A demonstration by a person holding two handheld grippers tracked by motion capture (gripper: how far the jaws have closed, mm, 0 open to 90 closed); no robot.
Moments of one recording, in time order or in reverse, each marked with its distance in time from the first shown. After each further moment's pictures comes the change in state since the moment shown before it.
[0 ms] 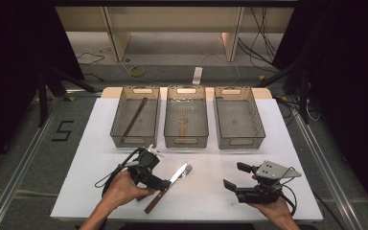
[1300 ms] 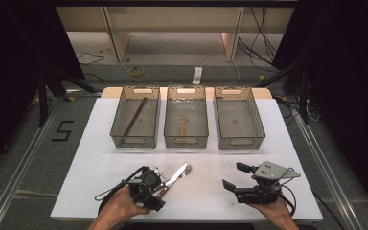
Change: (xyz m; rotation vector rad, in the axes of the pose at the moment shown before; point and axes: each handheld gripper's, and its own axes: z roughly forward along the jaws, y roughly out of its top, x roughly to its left) left arm -0.024 -0.033 0.017 0.196 0.022 0.085; right arm 0.003 0.001 0.000 0.001 -0.004 -0.014
